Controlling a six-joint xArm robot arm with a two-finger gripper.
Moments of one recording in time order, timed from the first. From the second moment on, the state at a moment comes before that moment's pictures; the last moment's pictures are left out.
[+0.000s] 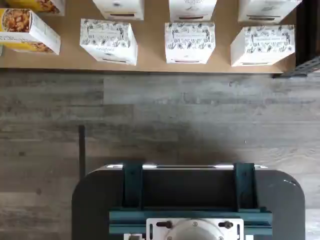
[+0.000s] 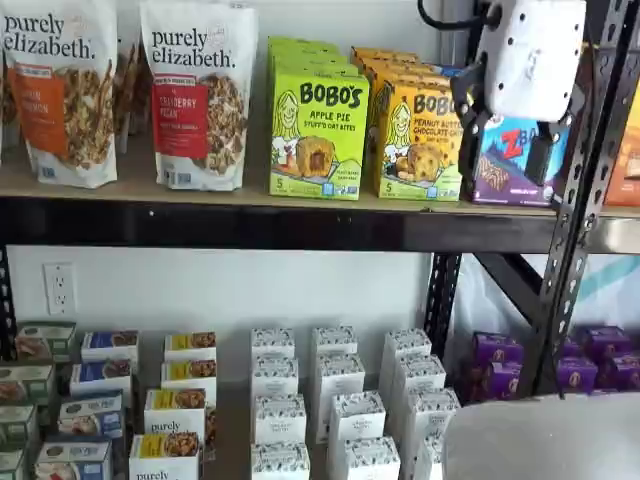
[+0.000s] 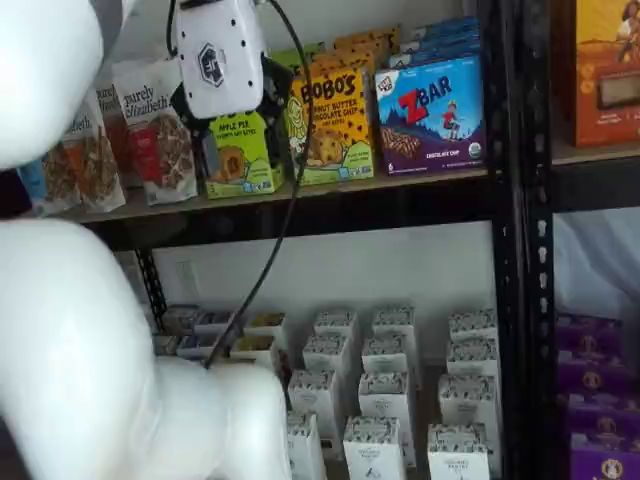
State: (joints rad) arm 0.03 -0.87 -1.12 0.04 1.99 0.05
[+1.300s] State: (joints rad) arm 0.16 -0.90 -1.05 0.04 1.83 0.17
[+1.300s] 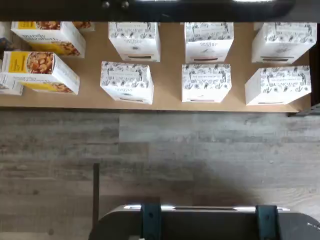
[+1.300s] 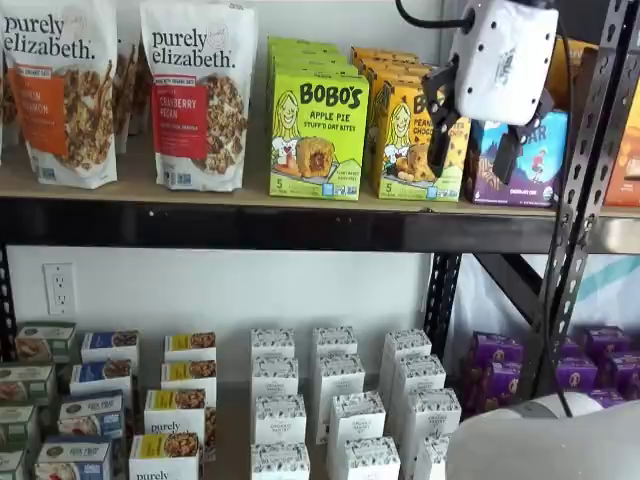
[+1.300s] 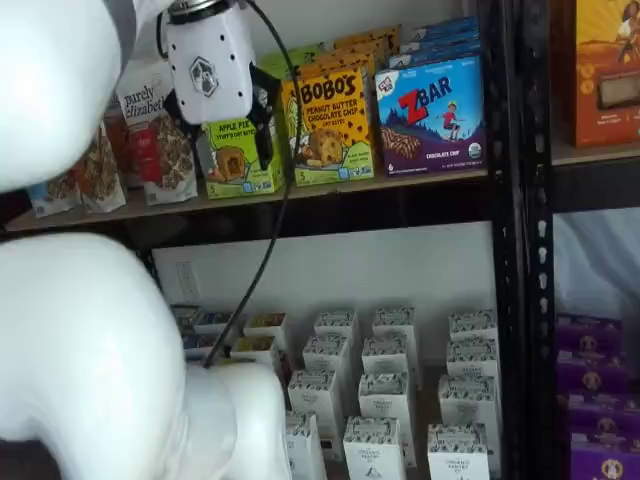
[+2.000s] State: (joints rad) arm 0.19 -0.84 -1.04 0.06 1.73 0.21
